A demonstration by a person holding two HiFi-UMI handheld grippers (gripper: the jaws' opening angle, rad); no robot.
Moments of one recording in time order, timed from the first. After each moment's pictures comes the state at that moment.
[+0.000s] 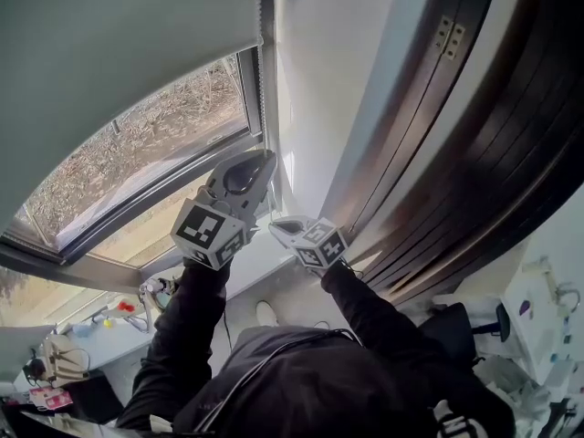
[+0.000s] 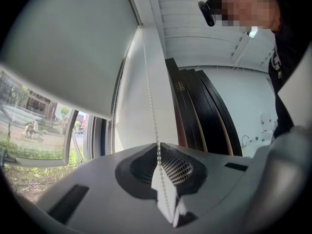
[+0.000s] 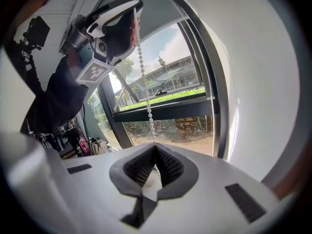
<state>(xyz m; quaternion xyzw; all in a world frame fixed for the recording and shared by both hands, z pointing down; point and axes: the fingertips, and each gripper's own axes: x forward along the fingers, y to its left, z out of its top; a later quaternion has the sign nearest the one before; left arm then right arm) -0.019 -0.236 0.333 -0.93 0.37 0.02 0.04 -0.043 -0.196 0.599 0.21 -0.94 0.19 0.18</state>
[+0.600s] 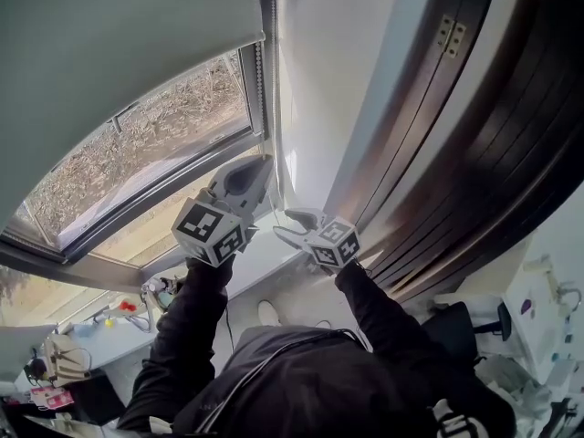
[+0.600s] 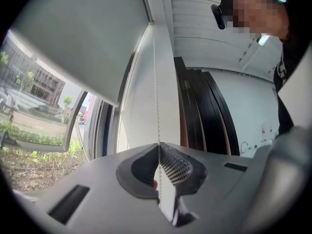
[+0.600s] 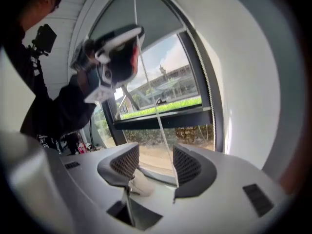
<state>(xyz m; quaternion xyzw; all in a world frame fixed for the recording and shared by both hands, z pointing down) -0.031 -0.239 0.355 -0.93 0.38 0.03 -0.01 -0.024 -0.199 0.577 0.21 -0.95 0.17 0.14</state>
